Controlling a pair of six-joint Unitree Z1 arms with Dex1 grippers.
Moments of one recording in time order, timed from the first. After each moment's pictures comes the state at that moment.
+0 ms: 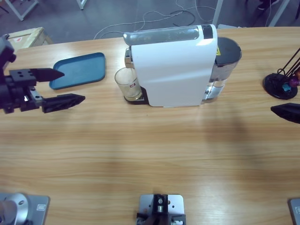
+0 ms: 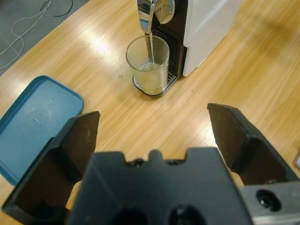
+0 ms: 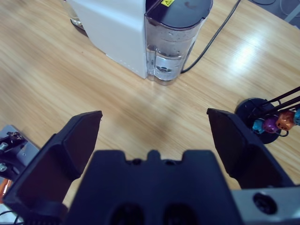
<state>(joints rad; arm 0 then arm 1) -0.65 1.19 -0.67 0.09 -0.16 0.22 0.85 1.02 -0.75 0.43 -0.20 0.15</state>
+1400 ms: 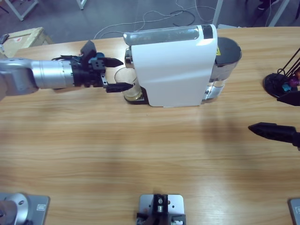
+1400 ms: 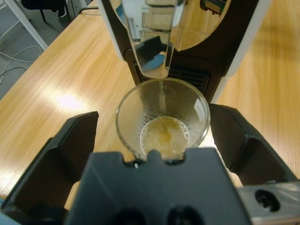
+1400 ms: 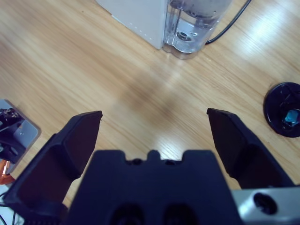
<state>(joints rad) -0.44 1.91 -0.70 -0.63 -0.69 0.55 0.85 1.17 -0.75 0.45 -0.12 0.15</state>
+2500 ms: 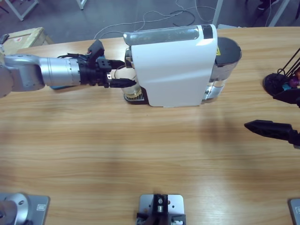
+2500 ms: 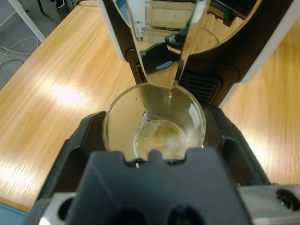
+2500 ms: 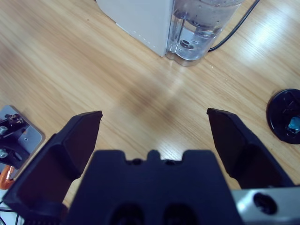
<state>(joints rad) -0.47 1.93 -0.76 -0.55 -0.64 0.53 0.85 1.17 -0.74 0.41 -0.11 0.15</state>
